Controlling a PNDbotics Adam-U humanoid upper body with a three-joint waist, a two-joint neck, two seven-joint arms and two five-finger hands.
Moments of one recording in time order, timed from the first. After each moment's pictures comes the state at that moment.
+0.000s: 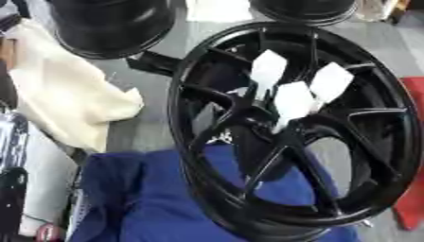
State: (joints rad) left arm -0.27 0.35 0.23 -1.98 0.21 0.00 0.37; right arm -0.76 -0.44 0.06 -1.69 0.07 0.25 -0.10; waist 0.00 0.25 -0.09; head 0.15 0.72
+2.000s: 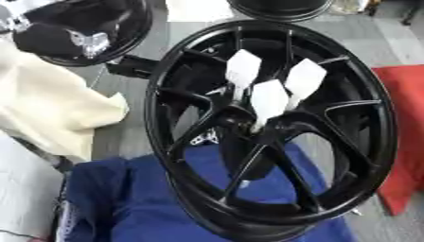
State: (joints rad) left arm -0.85 1.07 -0.29 -1.76 -0.26 0.00 -0.77; right arm -0.77 -0.47 0.08 -1.68 0.08 0.27 -0.08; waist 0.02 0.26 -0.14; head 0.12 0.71
